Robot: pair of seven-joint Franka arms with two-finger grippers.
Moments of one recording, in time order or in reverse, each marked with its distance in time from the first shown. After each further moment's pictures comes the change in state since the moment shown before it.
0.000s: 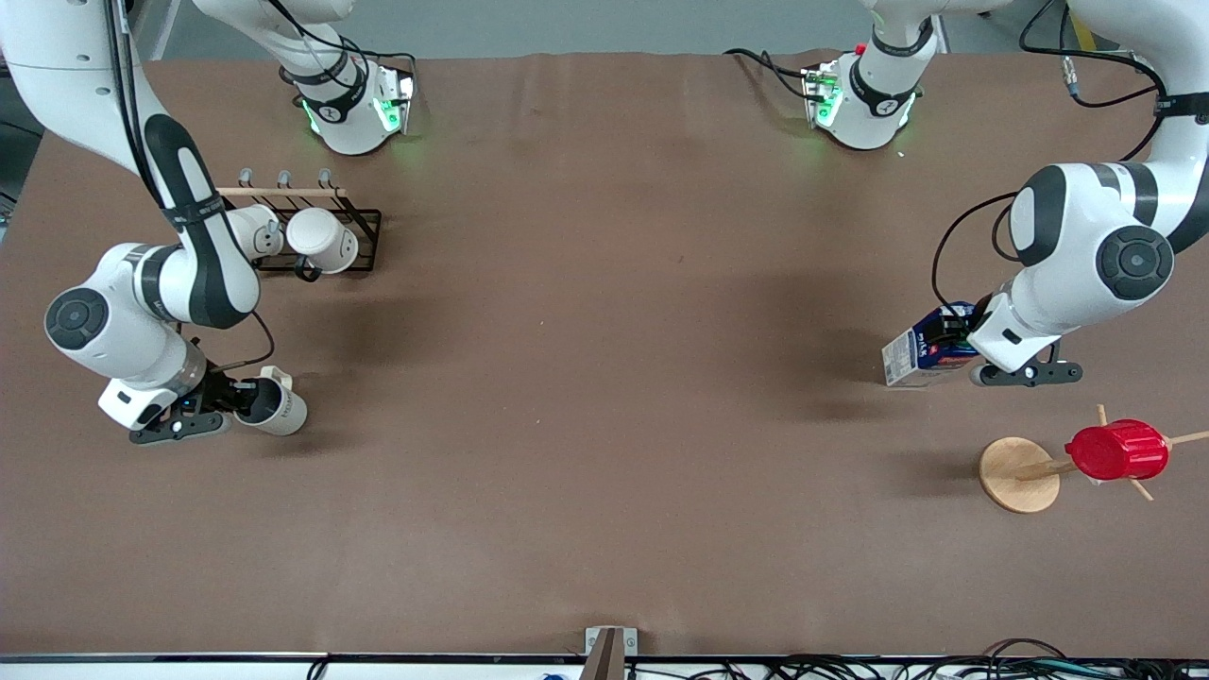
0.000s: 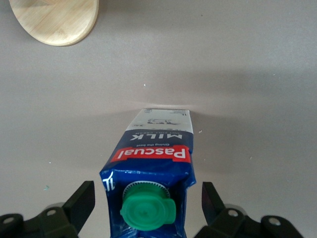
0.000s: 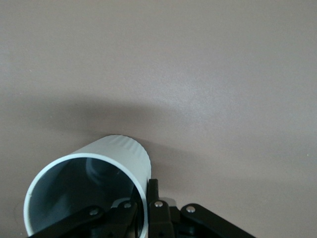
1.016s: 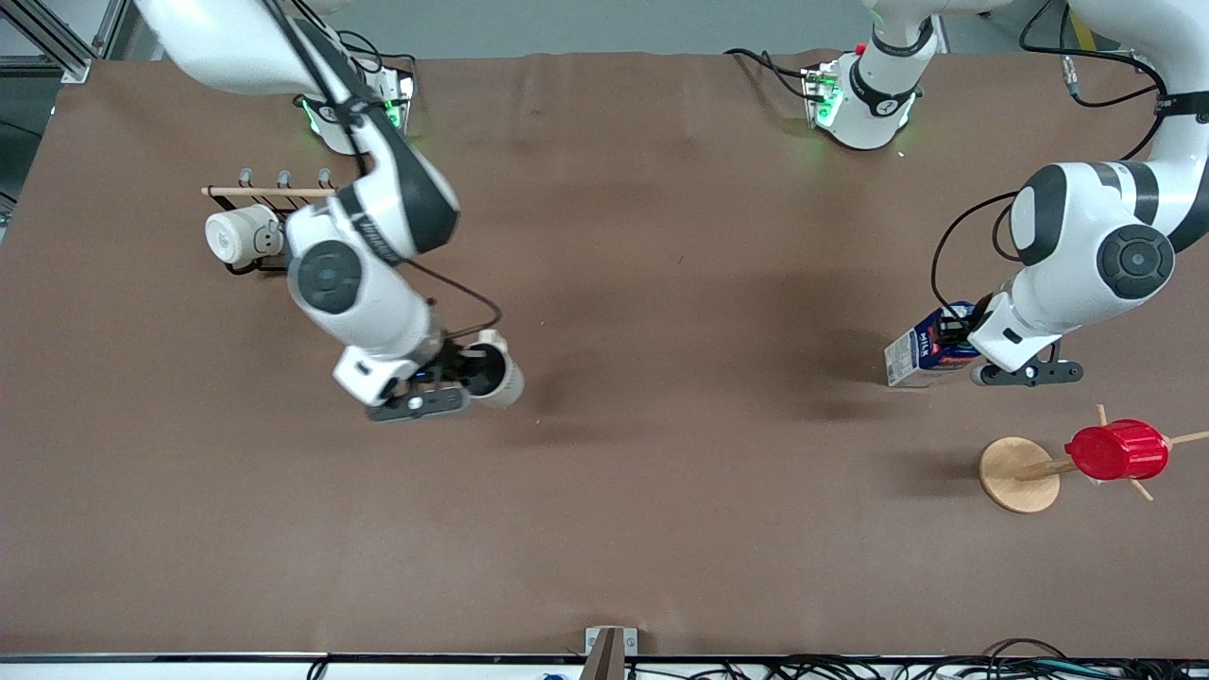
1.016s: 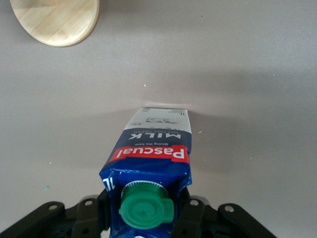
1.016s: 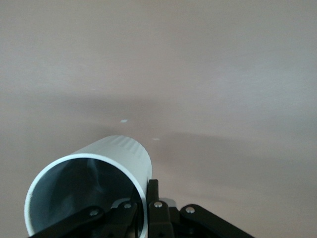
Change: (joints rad) left arm 0.001 -0.003 0.000 0.000 0.000 0.000 0.000; right arm 0.332 0.053 0.326 0.390 -0.031 -0.371 0.748
